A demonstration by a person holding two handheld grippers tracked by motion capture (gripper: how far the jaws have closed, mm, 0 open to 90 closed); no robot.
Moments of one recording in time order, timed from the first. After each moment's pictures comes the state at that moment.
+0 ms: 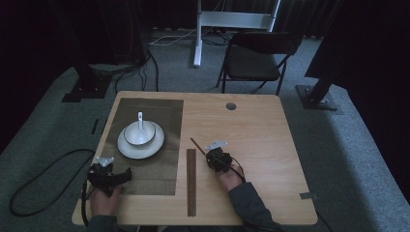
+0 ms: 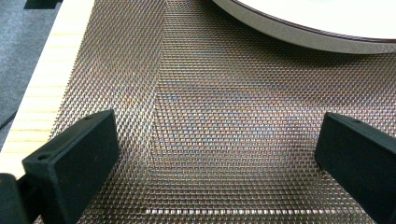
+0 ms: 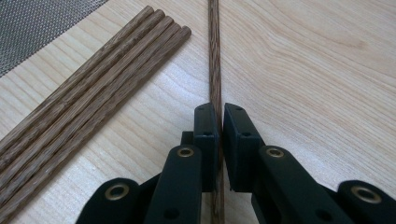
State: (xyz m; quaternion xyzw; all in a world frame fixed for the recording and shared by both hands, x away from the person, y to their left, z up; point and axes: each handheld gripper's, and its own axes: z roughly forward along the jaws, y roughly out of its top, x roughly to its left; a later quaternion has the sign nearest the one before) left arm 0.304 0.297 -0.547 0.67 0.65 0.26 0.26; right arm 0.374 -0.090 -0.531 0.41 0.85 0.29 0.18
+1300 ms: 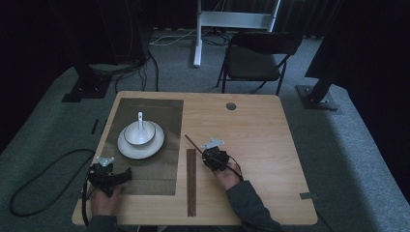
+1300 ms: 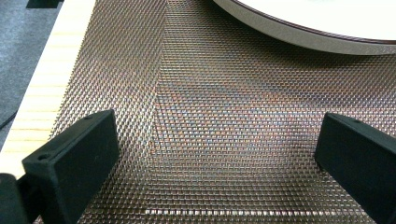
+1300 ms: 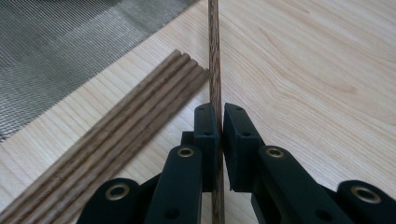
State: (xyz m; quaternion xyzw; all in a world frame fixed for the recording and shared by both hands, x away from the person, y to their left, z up) left arm 0.304 0.296 -0.547 0.67 0.65 0.26 0.26; right arm 0.365 -0.076 -0.507 0.37 0.85 0.32 0.19
